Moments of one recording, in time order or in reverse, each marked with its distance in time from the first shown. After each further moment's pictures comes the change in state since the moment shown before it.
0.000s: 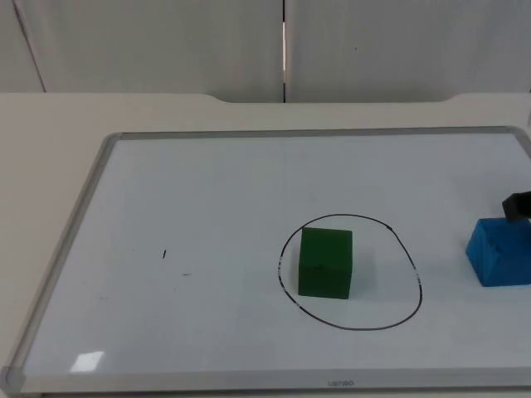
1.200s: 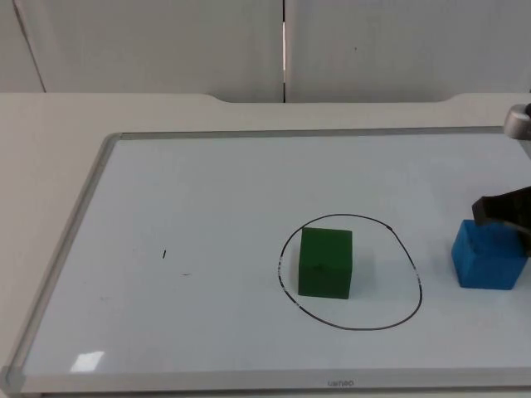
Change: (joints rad) right arm 0.078 0.014 0.000 0.046 -0.010 0.086; left arm 0.000 0.000 0.000 0.002 0.002 0.000
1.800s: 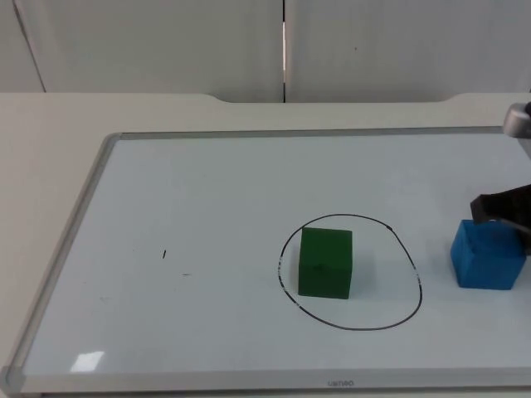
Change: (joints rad) right arm 0.002 0.000 0.000 0.005 -0.010 0.007; left arm 0.000 0.000 0.000 0.000 0.000 0.000
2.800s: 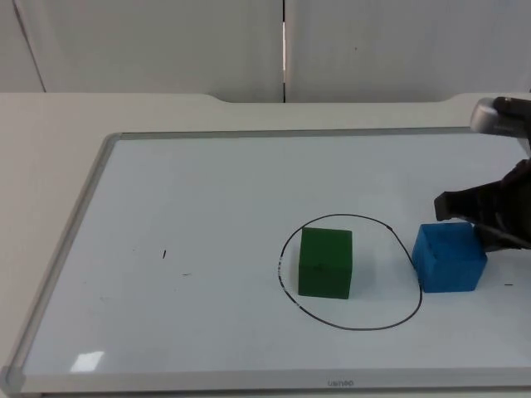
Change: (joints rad) right arm 0.098 0.001 0.000 0.049 -0.057 0.025; left arm 0.000 0.000 0.000 0.010 0.000 -0.006
